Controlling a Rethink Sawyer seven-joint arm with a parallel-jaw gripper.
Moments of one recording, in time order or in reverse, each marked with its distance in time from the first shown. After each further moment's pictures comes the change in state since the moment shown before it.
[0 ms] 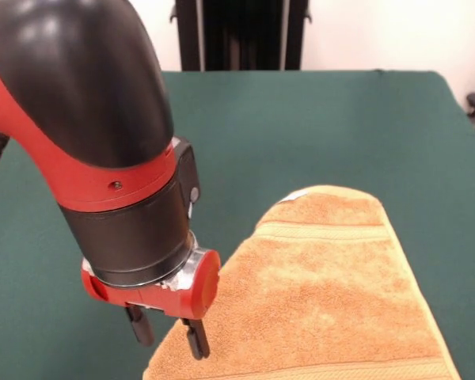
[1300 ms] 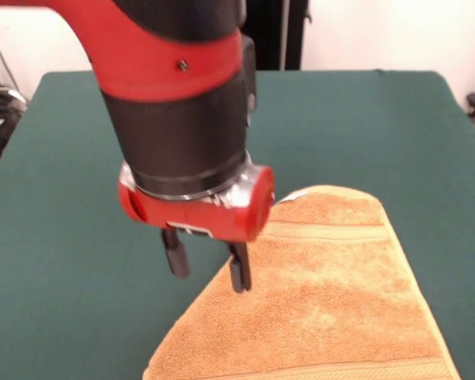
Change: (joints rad) arm 0.084 -0.281 -0.029 0.359 -0.009 -0.026 0.031
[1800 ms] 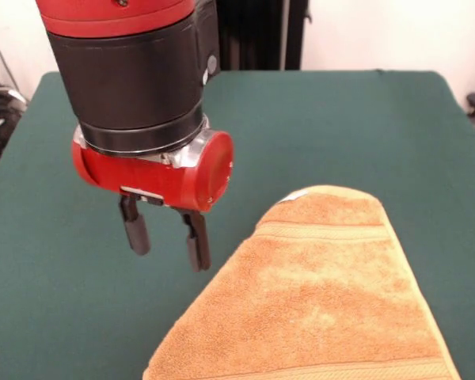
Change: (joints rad) arm -0.010 -0.104 0.001 0.167 -0.006 -0.124 0.000
